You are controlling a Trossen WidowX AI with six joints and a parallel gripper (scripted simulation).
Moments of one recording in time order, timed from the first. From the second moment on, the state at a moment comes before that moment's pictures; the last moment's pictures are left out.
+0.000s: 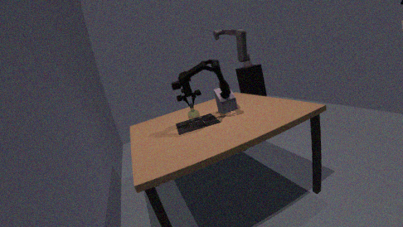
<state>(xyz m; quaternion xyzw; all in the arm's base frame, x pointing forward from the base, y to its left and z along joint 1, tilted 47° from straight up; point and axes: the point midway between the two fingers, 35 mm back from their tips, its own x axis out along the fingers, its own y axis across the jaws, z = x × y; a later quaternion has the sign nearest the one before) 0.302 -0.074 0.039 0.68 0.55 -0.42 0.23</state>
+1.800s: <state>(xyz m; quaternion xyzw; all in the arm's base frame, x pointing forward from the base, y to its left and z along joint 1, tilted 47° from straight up) 0.313 -0.044 0.061 0.67 0.53 -0.46 0.25</state>
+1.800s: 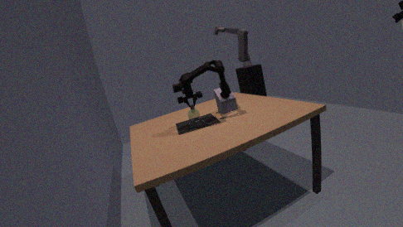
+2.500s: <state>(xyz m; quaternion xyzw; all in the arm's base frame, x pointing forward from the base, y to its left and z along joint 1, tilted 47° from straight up) 0.317 -0.030 0.069 0.66 0.52 -0.48 0.26</state>
